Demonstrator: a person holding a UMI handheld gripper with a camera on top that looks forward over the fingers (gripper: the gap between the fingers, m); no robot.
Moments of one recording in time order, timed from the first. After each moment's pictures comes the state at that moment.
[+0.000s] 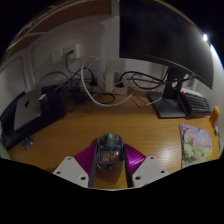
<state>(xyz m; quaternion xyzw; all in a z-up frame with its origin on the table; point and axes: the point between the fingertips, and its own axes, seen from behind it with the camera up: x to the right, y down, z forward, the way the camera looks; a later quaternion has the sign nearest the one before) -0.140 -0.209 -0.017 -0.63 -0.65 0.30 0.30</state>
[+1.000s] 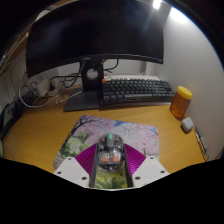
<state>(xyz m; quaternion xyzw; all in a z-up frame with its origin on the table) -0.081 0.140 -0.006 -0.68 -0.61 0.27 0.31</state>
